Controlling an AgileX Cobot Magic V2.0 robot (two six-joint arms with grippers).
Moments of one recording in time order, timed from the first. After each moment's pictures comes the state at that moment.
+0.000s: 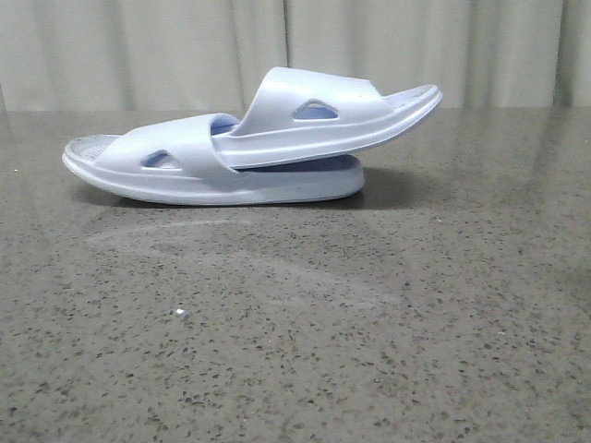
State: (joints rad) left arm -0.08 0.08 -0.08 -0.06 0.13 0.24; right arm 0.07 0.50 -0.33 1.28 0.48 -1.20
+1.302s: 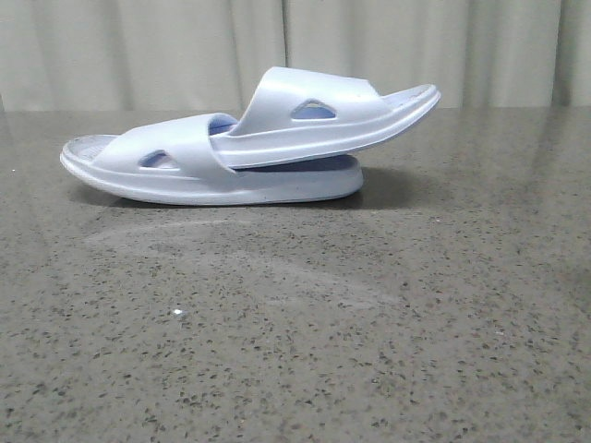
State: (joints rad) left arm -0.01 0.00 0.00 -0.04 0.19 0.19; right arm 0.07 0.50 -0.33 1.28 0.48 -1.20
